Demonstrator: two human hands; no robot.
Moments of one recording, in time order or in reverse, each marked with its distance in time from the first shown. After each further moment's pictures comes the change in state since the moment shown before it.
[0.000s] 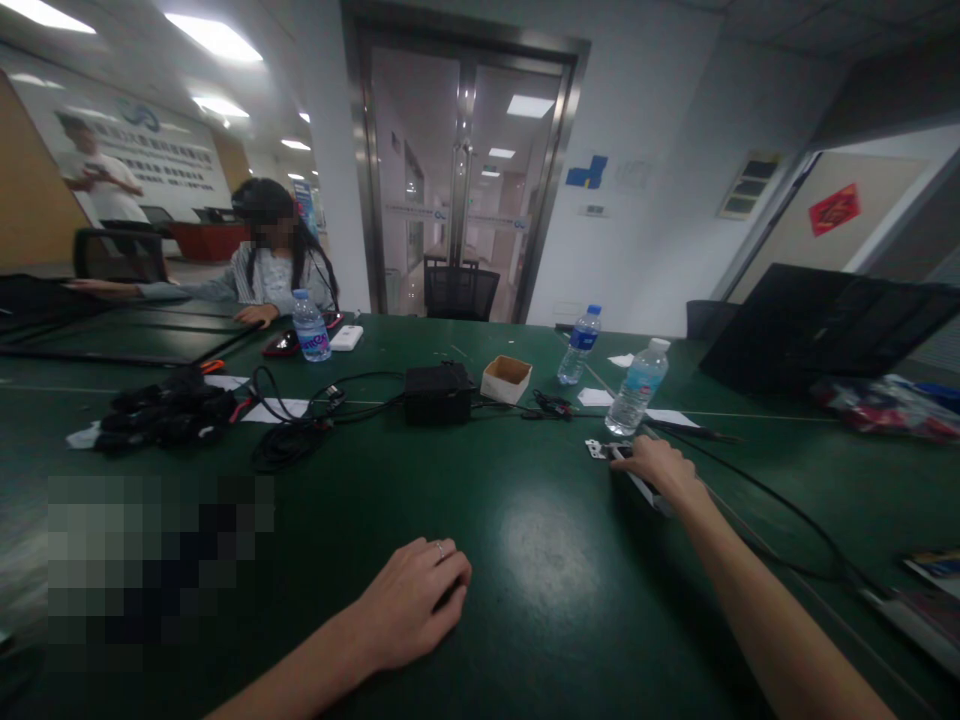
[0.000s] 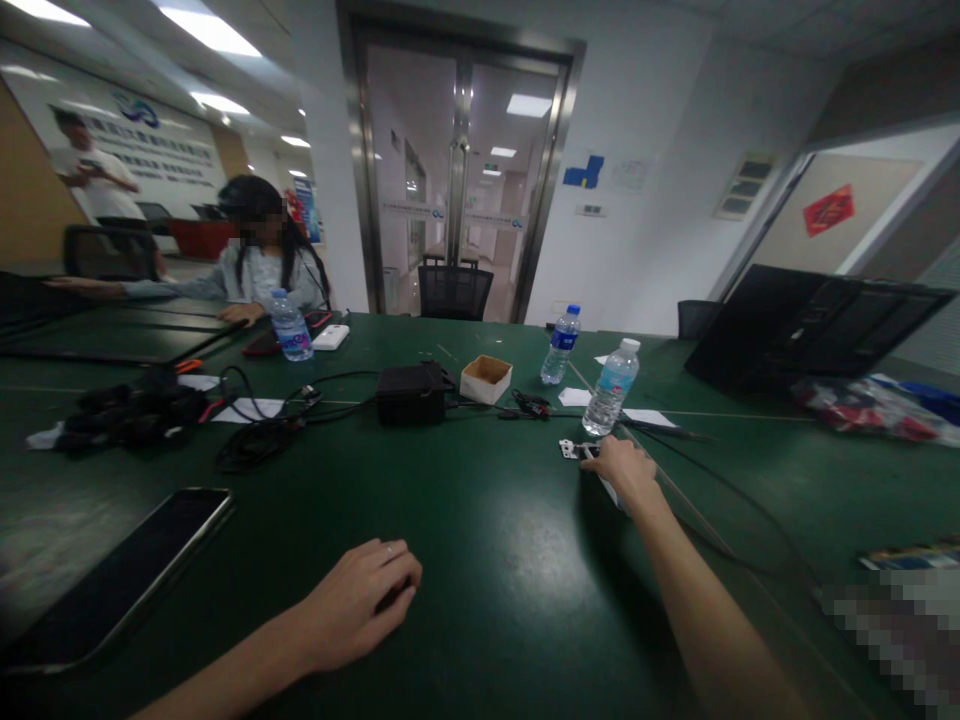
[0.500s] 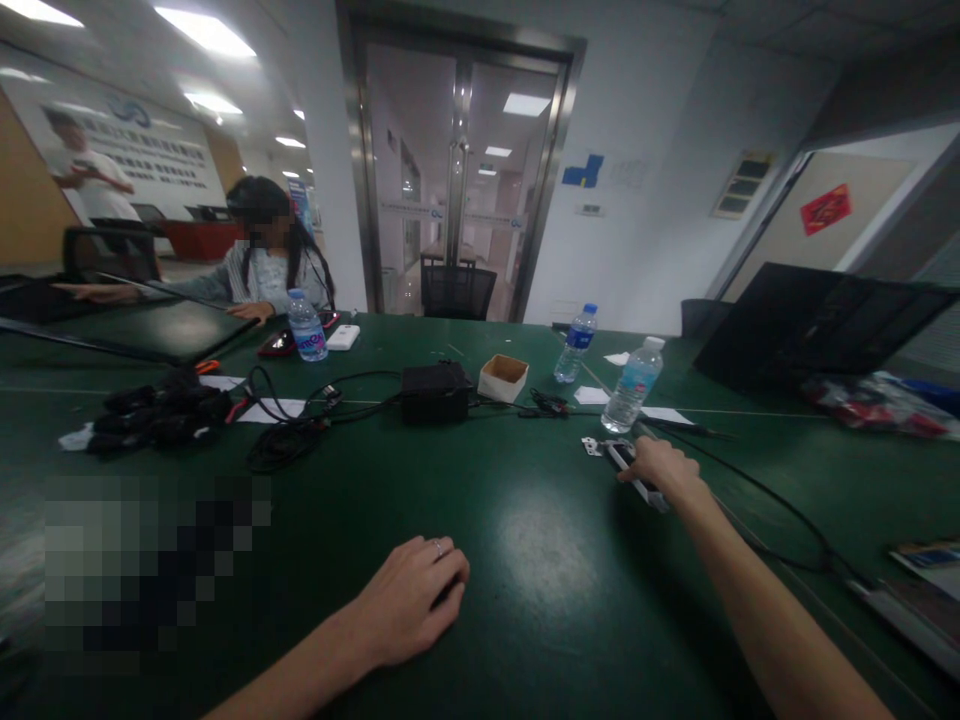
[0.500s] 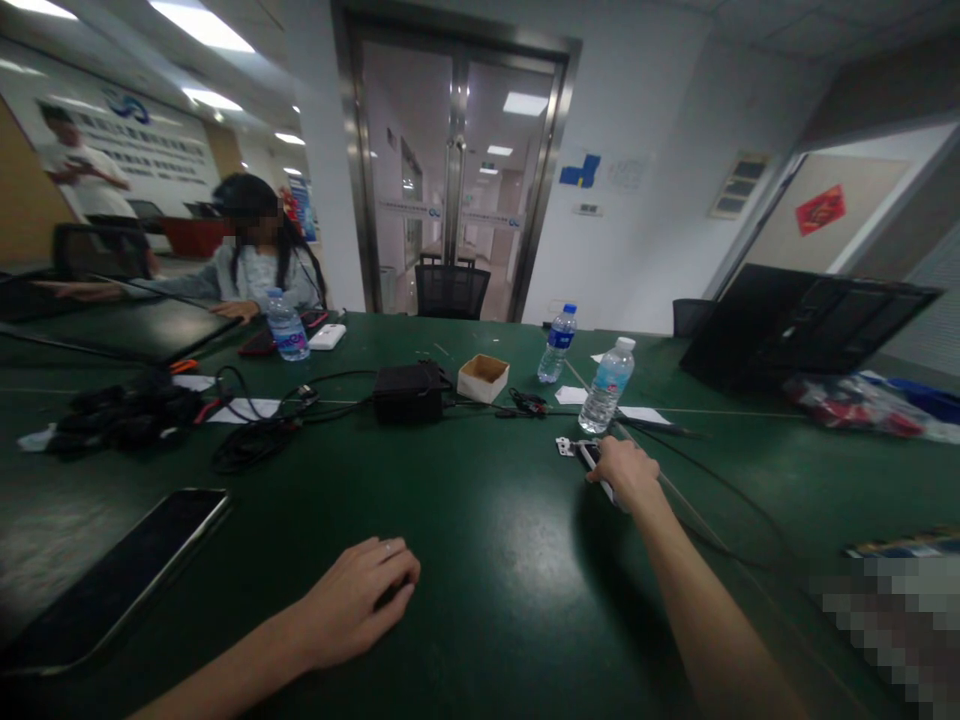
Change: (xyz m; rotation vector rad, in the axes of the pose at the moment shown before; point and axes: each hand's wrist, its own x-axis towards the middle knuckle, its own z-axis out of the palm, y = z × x) left_hand 0.000 -0.004 0.005 -0.011 0.016 0.006; right_hand 0.005 0.010 0.003 -0.061 -0.016 0.031
